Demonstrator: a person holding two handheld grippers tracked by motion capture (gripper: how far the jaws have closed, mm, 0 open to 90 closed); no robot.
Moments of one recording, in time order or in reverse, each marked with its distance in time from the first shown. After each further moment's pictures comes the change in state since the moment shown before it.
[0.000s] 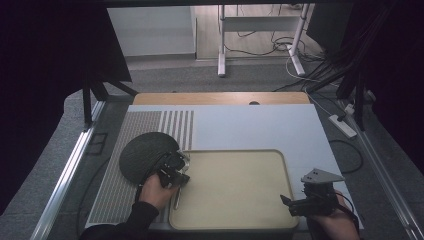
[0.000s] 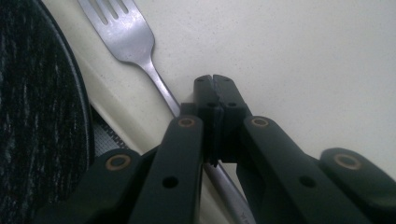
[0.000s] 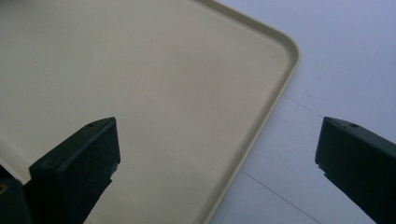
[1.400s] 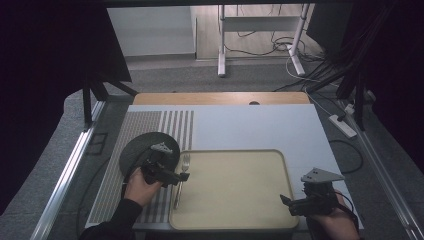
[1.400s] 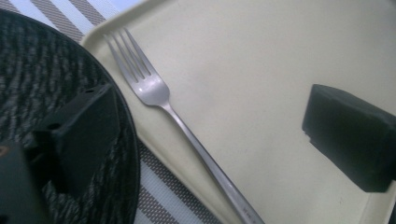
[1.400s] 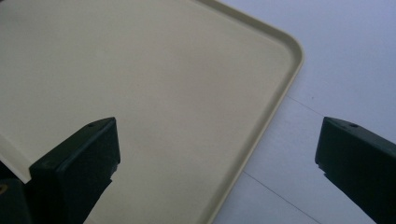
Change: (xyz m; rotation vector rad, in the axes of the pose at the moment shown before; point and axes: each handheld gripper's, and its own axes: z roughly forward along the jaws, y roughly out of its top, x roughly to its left) left arm 0.029 -0.024 -0.039 -0.304 -0.135 0.047; right arm -0.001 0.001 0.001 0.003 0.013 0.003
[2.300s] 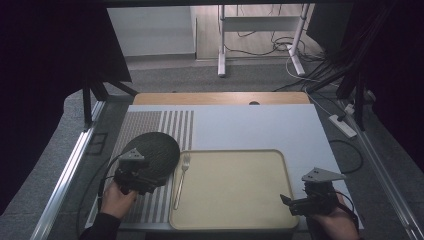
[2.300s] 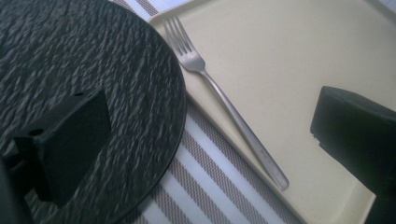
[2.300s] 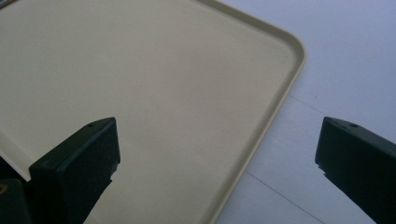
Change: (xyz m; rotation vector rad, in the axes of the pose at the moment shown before) left arm 0.010 -0.050 -0.053 -0.125 0.067 -0.051; right arm -0.002 0.000 0.000 -0.004 0.015 0.017
